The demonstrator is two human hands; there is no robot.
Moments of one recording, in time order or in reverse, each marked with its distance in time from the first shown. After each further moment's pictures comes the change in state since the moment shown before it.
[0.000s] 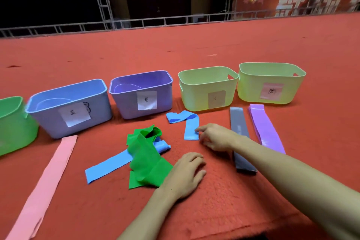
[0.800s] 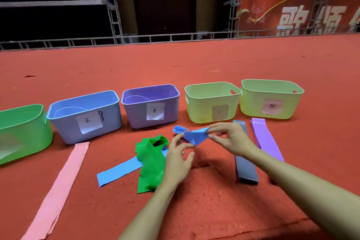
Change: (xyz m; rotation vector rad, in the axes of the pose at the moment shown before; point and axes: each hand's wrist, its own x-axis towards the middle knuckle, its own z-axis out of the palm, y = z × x) left_hand 0.014 -0.005 -0.036 -0.419 0.535 -0.215; right_hand -0.037 -0.029 -0.039 0.493 0.681 0.084
